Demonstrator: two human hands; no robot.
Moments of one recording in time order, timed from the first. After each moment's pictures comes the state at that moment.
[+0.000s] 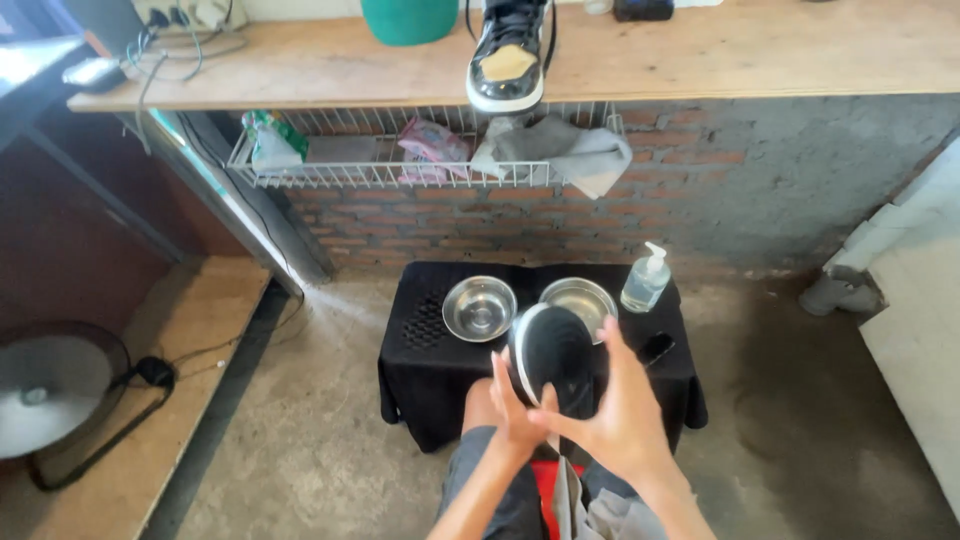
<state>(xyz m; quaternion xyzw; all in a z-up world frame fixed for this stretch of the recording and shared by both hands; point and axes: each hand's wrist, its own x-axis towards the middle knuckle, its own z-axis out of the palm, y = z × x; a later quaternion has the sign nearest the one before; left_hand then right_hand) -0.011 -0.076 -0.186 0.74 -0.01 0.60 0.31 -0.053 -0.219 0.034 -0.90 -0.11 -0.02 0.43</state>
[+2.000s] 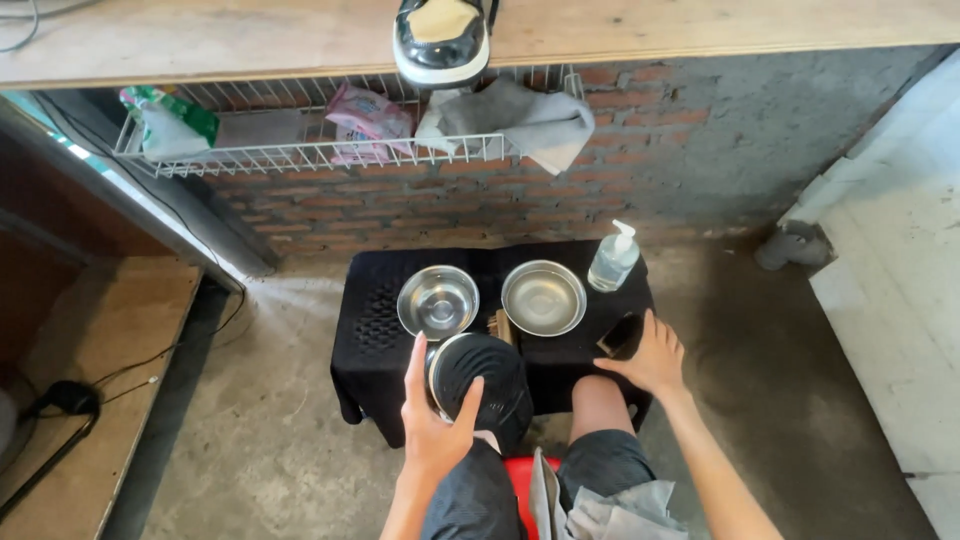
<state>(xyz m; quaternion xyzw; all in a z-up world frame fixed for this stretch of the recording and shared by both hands) -0.050 -0.014 -0.061 0.79 0.06 0.28 0.54 0.134 -0.337 -0.219 -0.98 0.03 0.05 0.19</state>
